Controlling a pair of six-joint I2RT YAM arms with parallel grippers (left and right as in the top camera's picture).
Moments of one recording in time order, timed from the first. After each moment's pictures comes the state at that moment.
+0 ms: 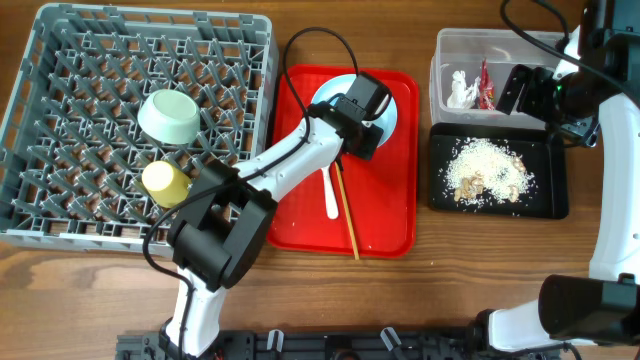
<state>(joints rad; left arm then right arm) -0.67 2.12 1.55 -0.53 -0.03 -0.15 -0.15 1.66 1.85 -1.48 -0.04 0.25</state>
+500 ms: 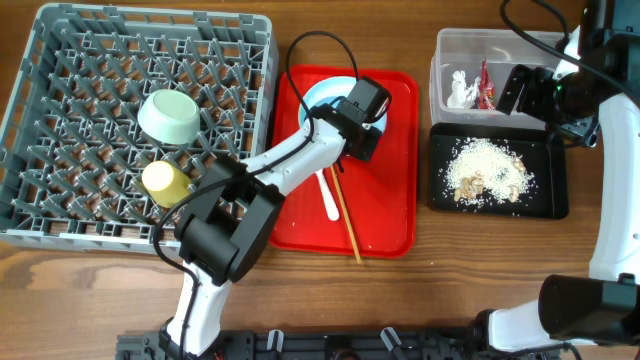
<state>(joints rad) -0.67 2.16 1.55 -0.50 -0.06 -0.15 -0.15 1.66 1.85 -1.48 -0.04 0.25</state>
